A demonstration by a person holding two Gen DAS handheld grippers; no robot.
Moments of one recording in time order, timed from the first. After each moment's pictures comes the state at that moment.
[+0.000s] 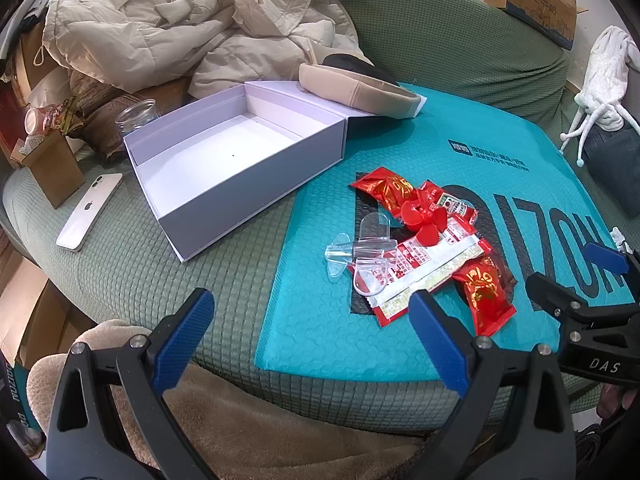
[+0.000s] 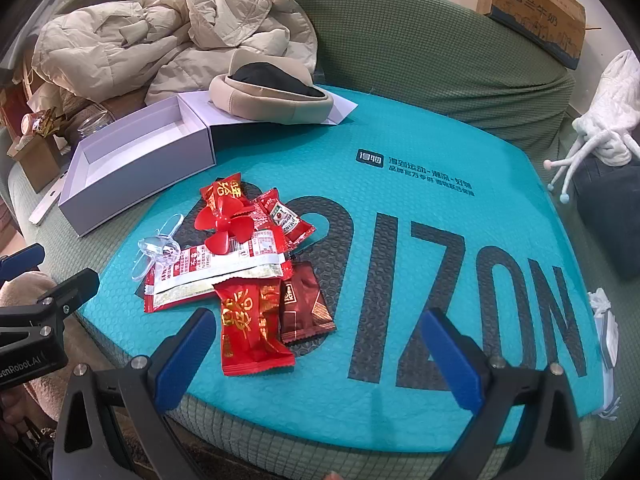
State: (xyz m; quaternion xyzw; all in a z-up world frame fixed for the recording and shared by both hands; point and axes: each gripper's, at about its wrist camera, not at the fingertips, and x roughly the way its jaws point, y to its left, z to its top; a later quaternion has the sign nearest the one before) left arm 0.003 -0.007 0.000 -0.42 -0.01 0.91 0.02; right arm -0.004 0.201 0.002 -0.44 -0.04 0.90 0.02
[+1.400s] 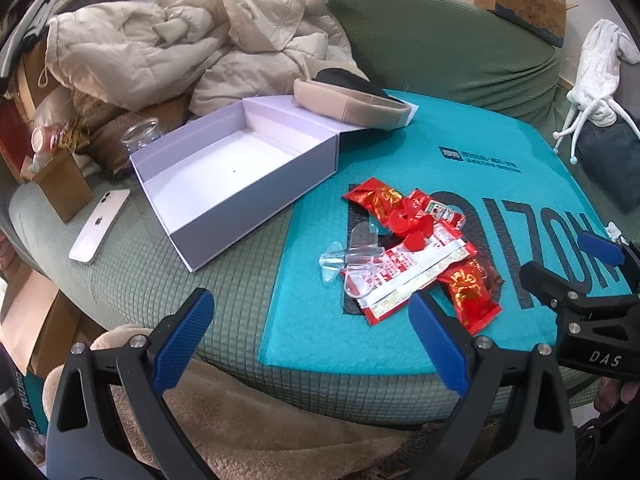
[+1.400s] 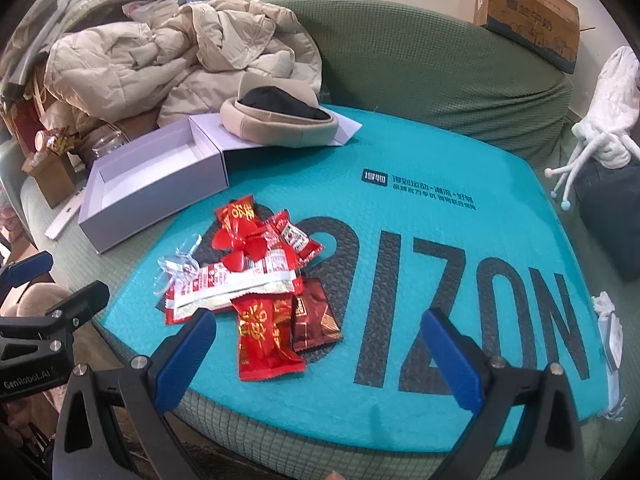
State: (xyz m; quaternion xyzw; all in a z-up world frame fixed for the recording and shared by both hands) left arm 0.016 0.000 0.022 -0.41 0.01 0.91 0.03; right arm 0.004 0.204 0.023 -0.41 -0.02 0.91 -0.01
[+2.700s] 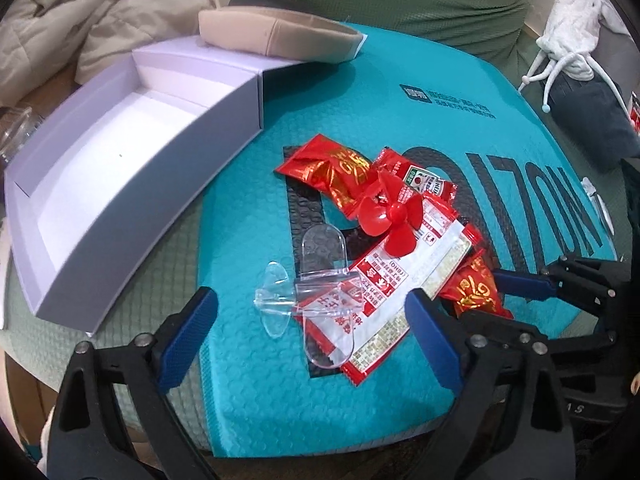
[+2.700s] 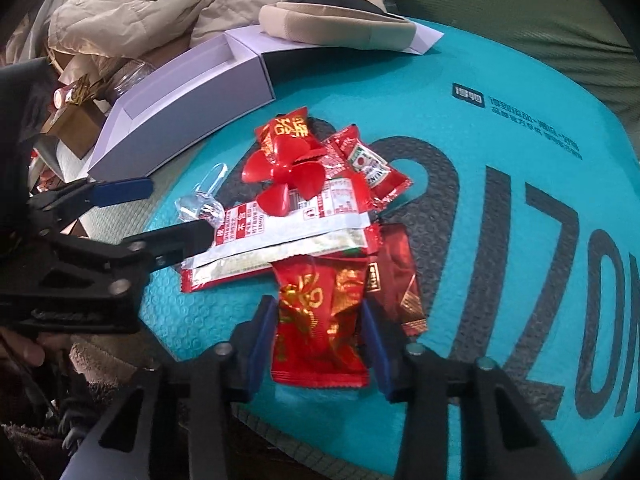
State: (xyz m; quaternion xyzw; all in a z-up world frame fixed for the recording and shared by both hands) left arm -0.081 0.020 -0.038 -0.51 0.02 0.84 0.17; right arm -0.050 0.187 -0.043 -0.55 0.00 0.83 -0.12
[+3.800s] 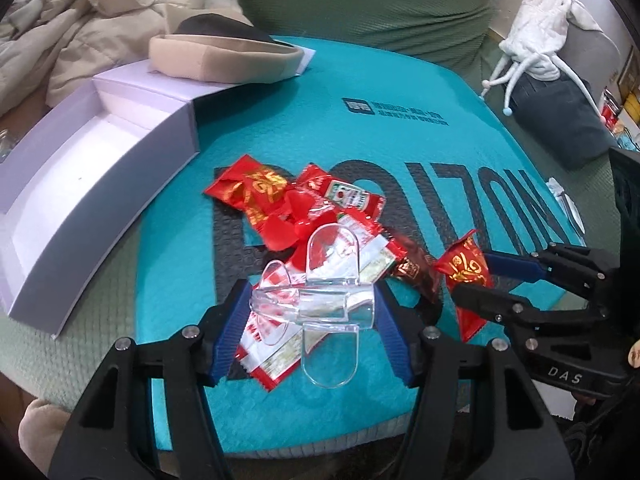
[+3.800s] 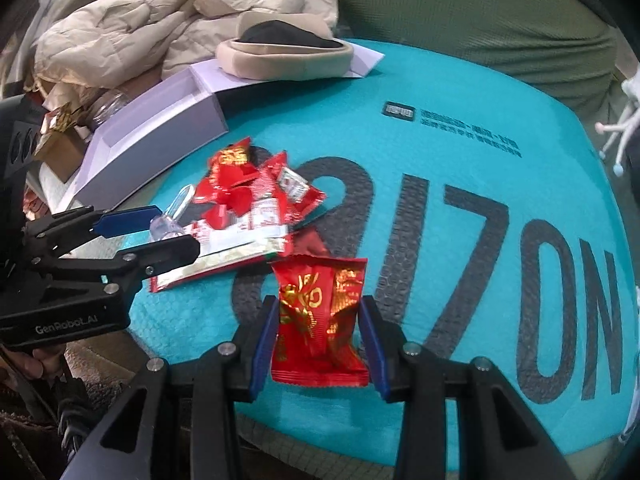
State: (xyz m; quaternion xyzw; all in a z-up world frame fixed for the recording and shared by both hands) left arm -0.063 0.049 -0.020 -0.49 0.02 0.84 0.23; right arm -0.033 0.230 -0.016 -0.52 0.01 0.85 -0.08
